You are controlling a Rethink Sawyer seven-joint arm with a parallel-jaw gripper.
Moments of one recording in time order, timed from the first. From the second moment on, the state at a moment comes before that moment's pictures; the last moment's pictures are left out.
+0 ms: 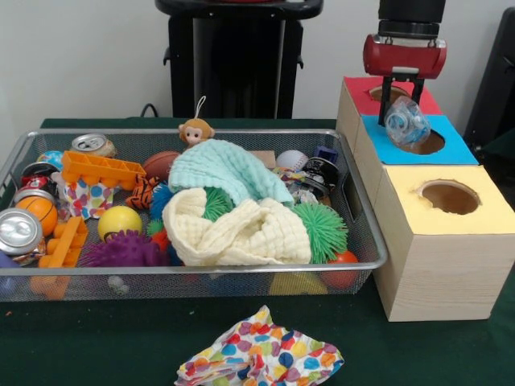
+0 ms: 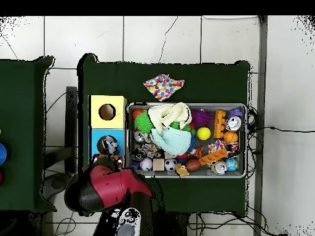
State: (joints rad) arm 0.15 -0.77 -0.08 1.94 -0.20 0.10 2.10
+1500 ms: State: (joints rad) arm 0.18 -0.75 -0.11 1.95 -0.20 0.08 2.10
